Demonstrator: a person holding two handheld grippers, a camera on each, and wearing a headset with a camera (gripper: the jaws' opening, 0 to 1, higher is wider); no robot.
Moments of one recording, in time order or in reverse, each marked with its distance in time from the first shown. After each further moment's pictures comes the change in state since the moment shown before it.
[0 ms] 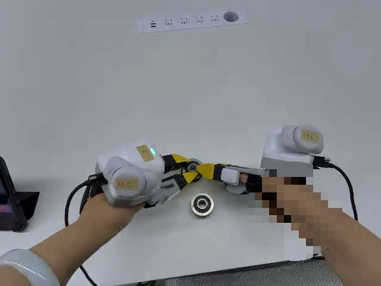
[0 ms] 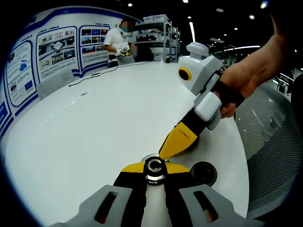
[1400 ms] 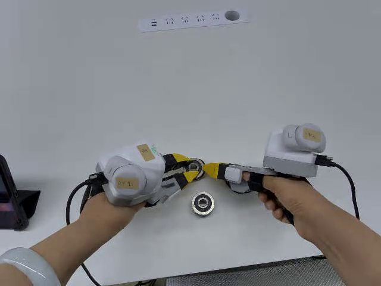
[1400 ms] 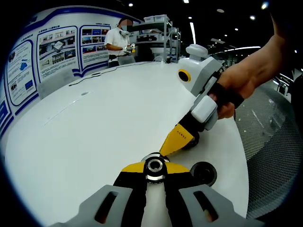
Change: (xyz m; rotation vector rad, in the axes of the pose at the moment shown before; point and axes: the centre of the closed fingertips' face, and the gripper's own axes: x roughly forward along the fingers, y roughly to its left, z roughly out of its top) left arm 0.000 0.000 -0.001 -0.006 -0.002 0.000; right arm 0.000 -0.005 0.003 0.033 0.004 -0.002
